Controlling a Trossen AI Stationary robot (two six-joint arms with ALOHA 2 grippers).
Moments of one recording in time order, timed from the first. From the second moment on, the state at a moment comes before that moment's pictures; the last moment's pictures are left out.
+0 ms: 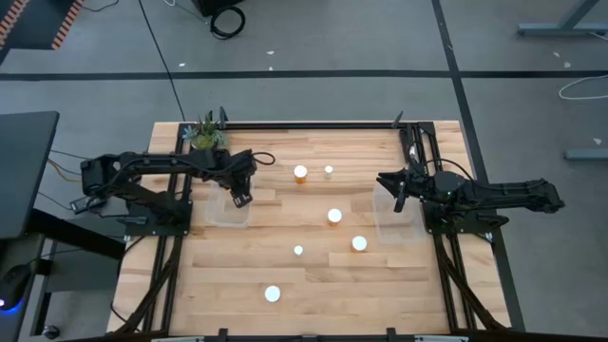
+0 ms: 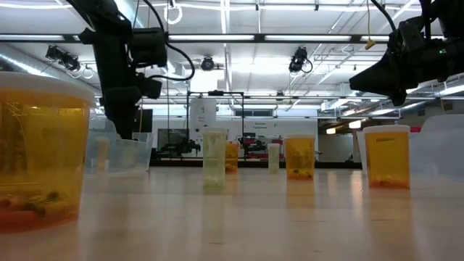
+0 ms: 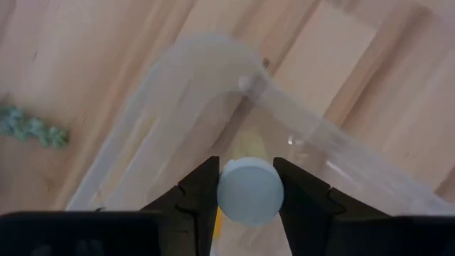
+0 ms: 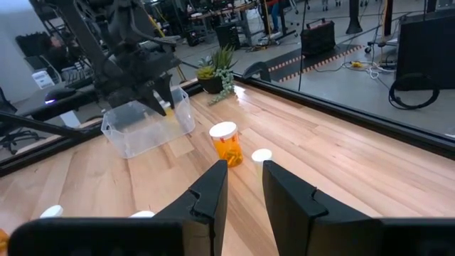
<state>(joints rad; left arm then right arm) 0.34 1.35 0.77 -0.73 -0.13 -0.16 -0.03 0.22 0.11 -0.04 0.39 0.32</state>
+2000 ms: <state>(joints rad) 0.19 1.40 0.91 -0.64 -0.02 -0.09 -0.03 0.22 0.11 -0.04 0.39 0.32</state>
